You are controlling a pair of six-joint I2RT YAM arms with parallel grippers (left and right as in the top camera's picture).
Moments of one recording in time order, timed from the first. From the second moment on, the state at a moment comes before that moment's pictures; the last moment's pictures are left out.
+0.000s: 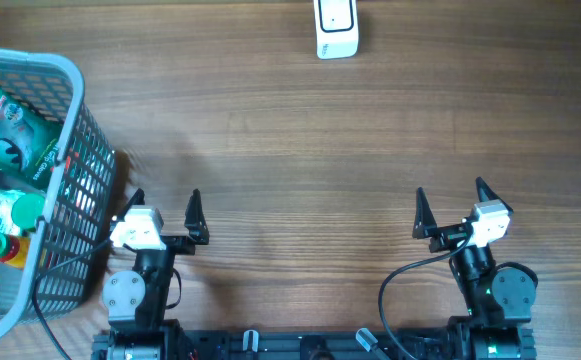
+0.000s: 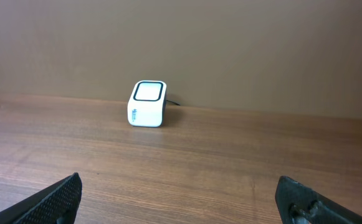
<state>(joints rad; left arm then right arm) 0.03 0.01 0.02 -0.07 0.11 -0.15 0.00 0.02 0.01 0.01 -0.17 -0.01</state>
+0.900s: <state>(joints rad) 0.03 0.01 0.01 0.04 0.26 -0.15 0.00 0.02 0.01 0.01 -0.17 -0.01</state>
